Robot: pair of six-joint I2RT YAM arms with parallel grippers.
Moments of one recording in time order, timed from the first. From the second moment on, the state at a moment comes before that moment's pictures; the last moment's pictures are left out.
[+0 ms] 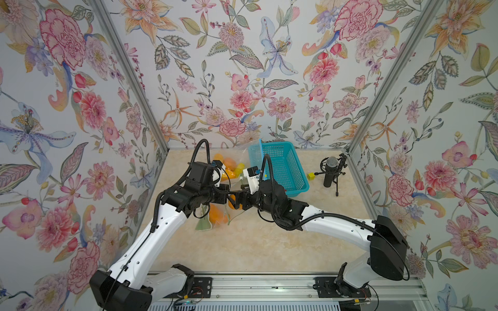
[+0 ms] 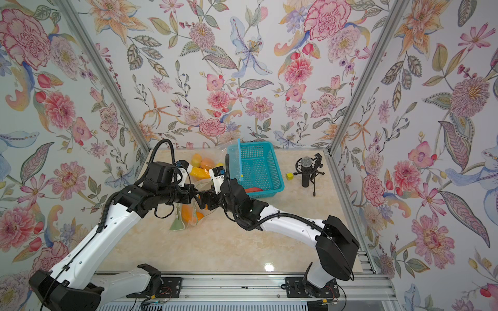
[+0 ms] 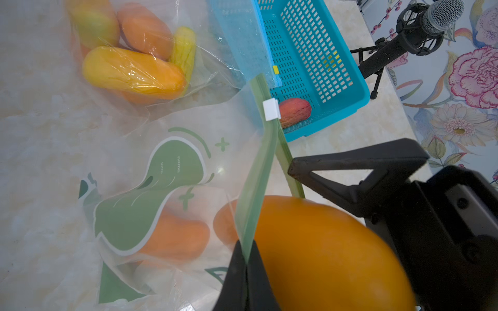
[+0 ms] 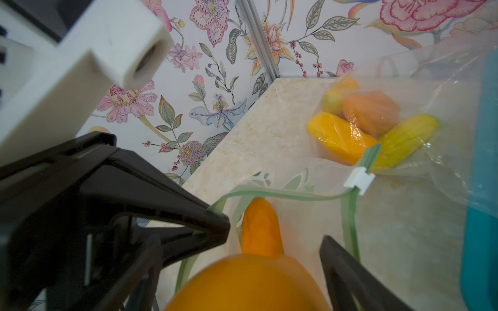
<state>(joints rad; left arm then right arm) -0.44 1.17 1.23 -0.86 0.18 -0.28 1.02 1.57 1.16 0.17 0.01 0.50</state>
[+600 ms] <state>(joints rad) -0.43 1.13 1.28 -0.85 0.18 -0.29 0.74 1.48 1.37 -0.29 -0.02 0.44</state>
